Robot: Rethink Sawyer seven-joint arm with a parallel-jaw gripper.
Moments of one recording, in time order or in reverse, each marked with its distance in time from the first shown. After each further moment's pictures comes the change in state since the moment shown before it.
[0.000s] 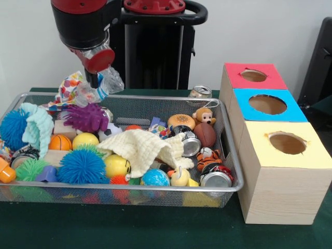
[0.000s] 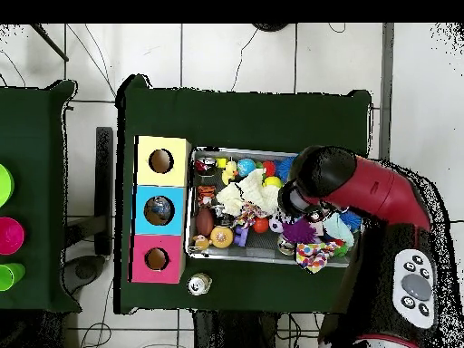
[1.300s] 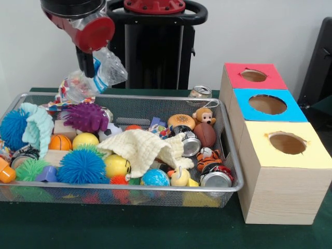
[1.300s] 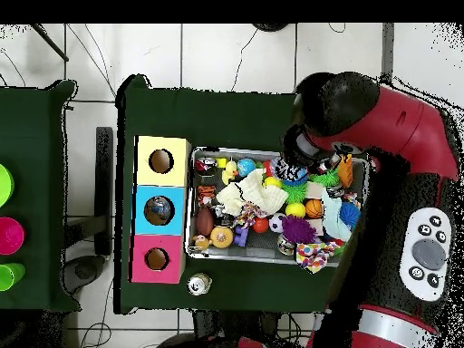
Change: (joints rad) arm 0.027 0.085 0.017 -0.417 0.061 0.282 0.000
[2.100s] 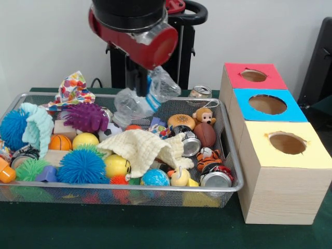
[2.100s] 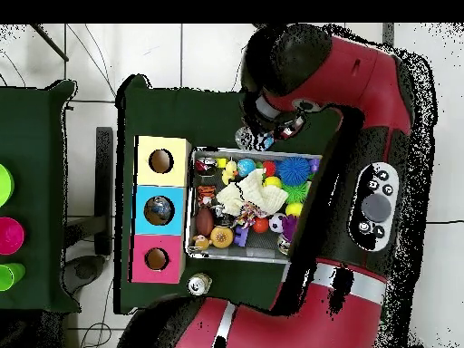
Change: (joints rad) arm 0.077 0.152 0.001 -0.292 0.074 0.148 0.000
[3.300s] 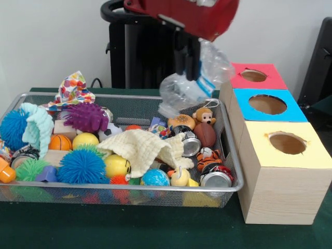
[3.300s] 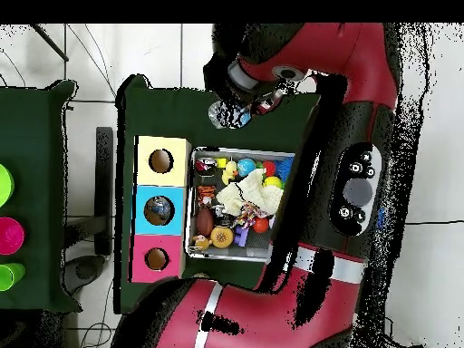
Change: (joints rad) arm 0.029 0.092 -0.019 -0.277 0.106 0.145 0.035
